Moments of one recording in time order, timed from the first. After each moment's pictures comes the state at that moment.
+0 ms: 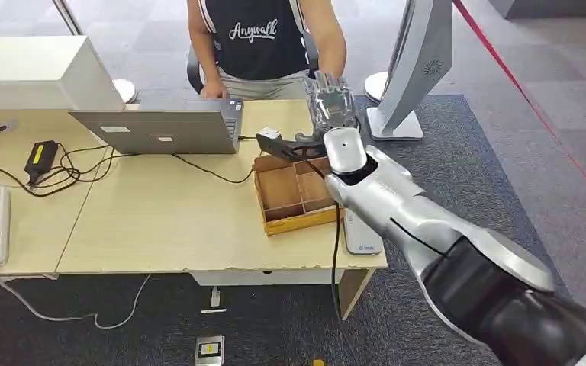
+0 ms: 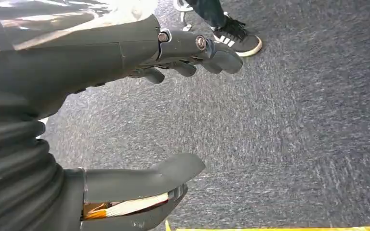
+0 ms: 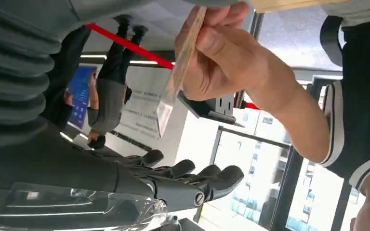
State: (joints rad) left arm -0.12 -0.10 0.93 -0.13 -1.37 0.49 -0.16; right arm -1.15 0.01 1.07 -0.53 0.95 -0.19 0.58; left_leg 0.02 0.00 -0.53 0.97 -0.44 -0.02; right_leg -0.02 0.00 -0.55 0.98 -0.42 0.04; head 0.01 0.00
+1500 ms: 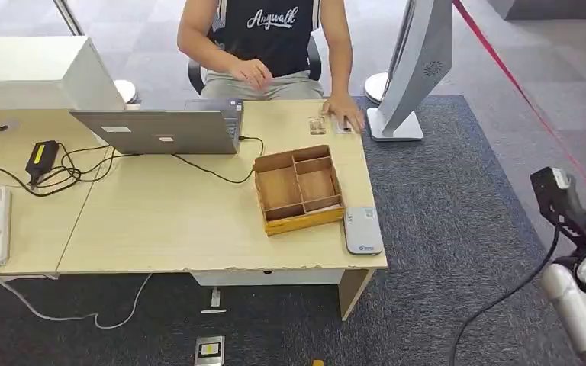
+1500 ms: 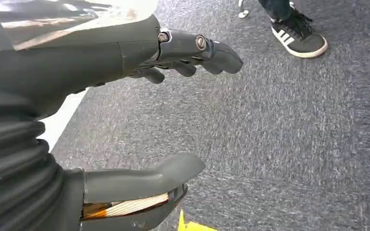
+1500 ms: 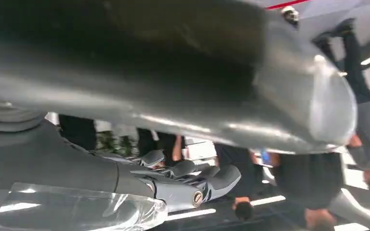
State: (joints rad) left arm -0.14 -0.11 1.26 -0.11 -1.45 0.56 -0.14; right arm -0.24 -0.63 -0.06 -1.11 0.98 -0.55 0.70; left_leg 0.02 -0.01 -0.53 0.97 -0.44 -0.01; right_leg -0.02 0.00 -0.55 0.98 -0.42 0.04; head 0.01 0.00
